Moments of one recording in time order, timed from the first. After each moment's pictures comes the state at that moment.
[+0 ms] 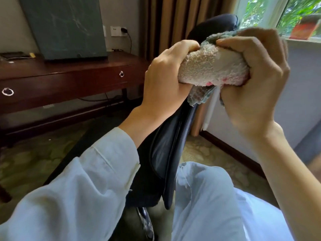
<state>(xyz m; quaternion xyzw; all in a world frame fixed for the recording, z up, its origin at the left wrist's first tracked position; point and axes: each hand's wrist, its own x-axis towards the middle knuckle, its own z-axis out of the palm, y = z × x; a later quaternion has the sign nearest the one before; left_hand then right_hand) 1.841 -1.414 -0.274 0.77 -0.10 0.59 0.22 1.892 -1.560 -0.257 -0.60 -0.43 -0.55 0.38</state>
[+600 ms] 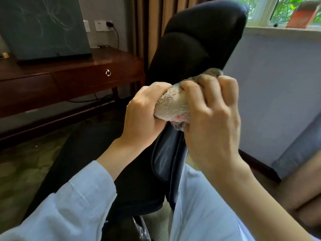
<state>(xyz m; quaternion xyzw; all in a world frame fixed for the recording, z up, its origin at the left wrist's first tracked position) 1.877 -1.383 -0.344 0.82 -0.08 0.51 0.24 1.899 -1.524 -0.318 -0.75 -0.34 -0.53 0.19</state>
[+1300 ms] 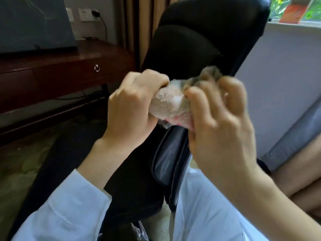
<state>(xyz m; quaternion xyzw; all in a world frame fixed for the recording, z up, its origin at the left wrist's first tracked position) 1.868 -1.364 -0.320 0.86 -0.02 0.51 0.10 1.897 -1.523 -0.315 -0.77 -0.34 -0.53 0.11</state>
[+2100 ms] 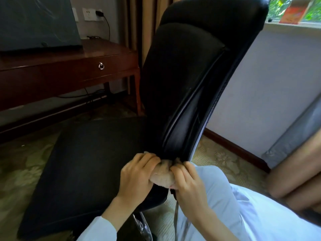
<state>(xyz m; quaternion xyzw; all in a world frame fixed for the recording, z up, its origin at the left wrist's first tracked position) 1.826 -1.367 -0.505 0.91 -0.01 0.38 0.15 1.886 -1.523 -0.512 -0.81 -0.43 -0.33 0.20</state>
